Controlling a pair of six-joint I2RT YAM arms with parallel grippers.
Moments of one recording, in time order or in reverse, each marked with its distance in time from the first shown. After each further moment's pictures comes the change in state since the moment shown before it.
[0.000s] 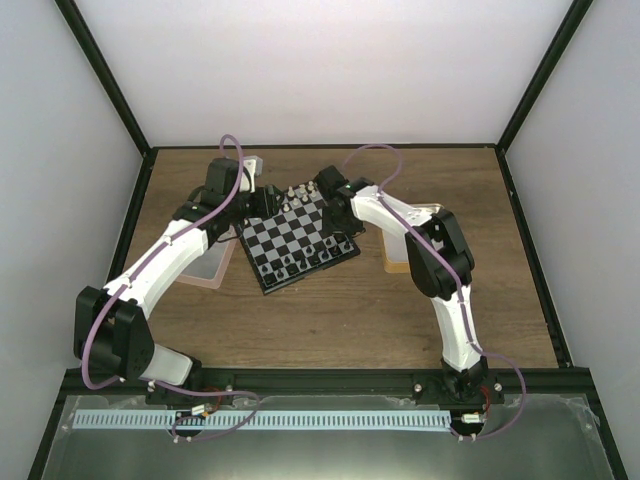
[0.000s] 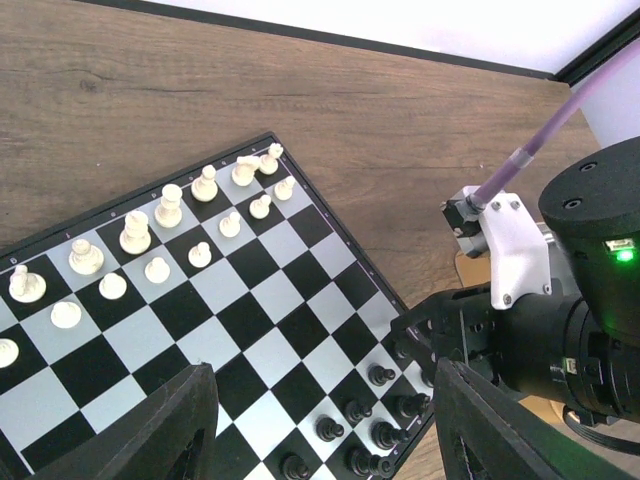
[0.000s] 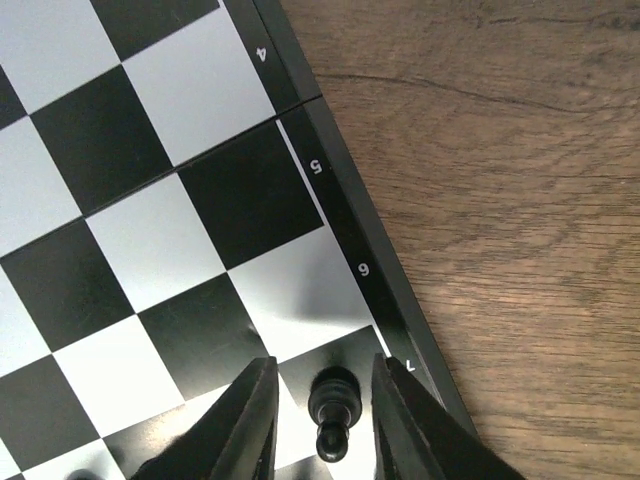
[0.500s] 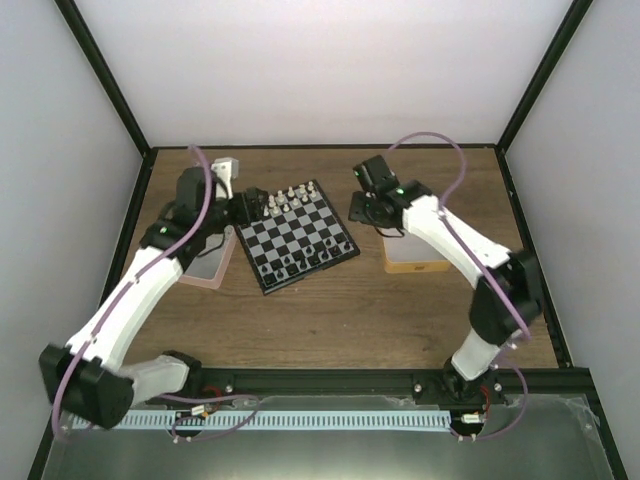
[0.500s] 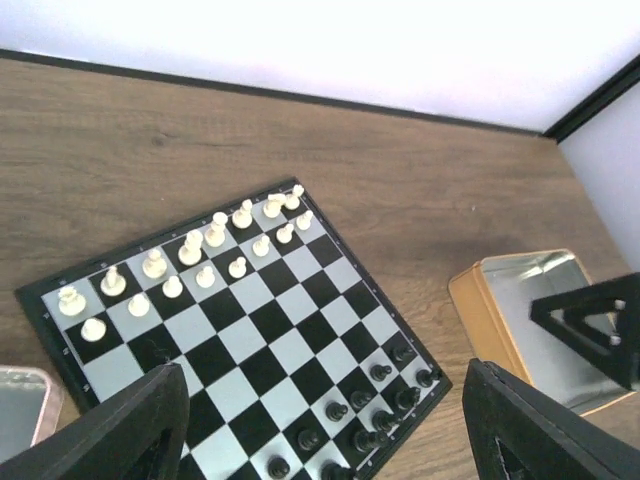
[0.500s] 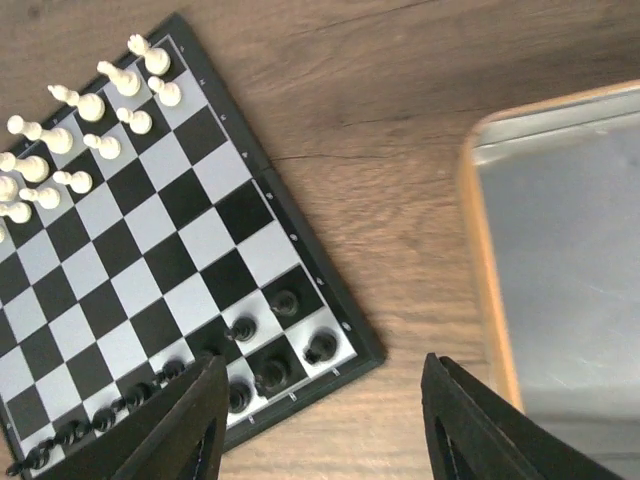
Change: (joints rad) left arm 0.002 -0.197 -0.019 -0.105 -0.083 -0.006; right arm -0.057 -0.404 -0.231 0.061 0.016 0.083
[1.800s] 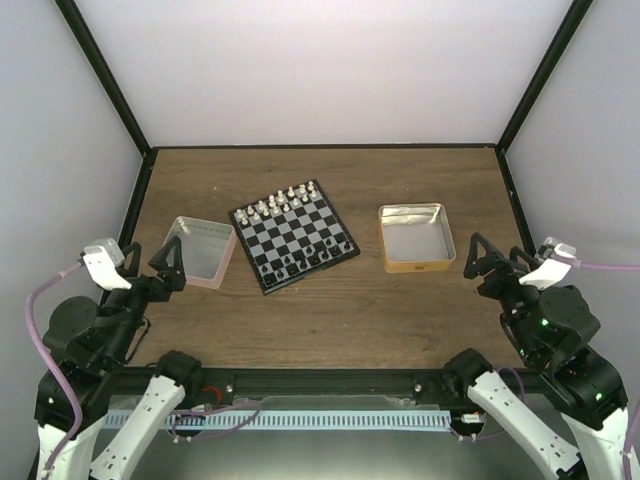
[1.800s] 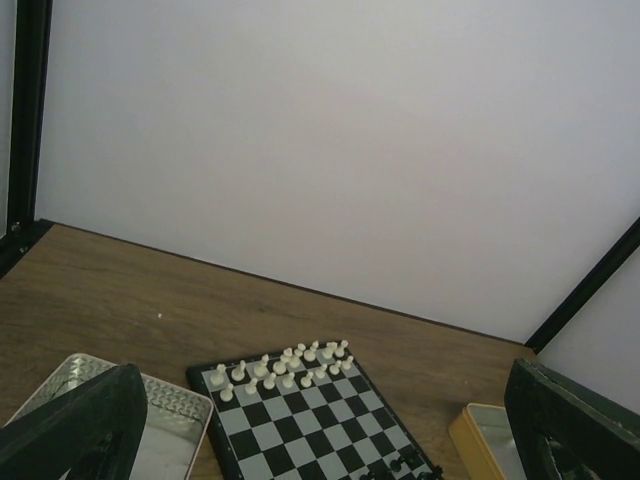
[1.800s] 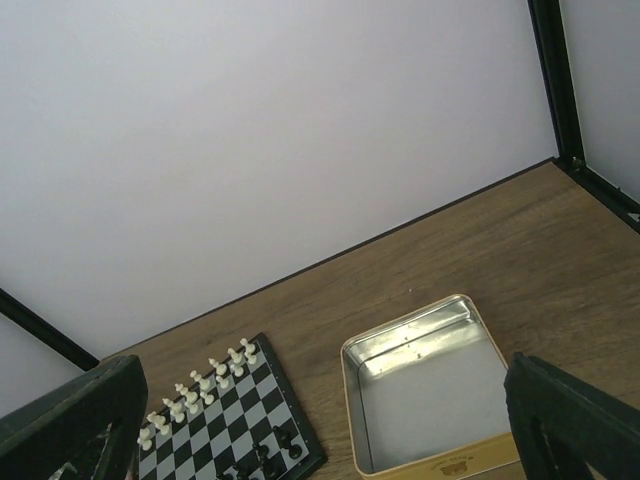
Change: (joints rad) left arm 0.003 -0.924 -0.132 -0.269 -0.314 -0.012; right arm -0.014 -1.400 -0.454 -0.063 0.340 -0.091
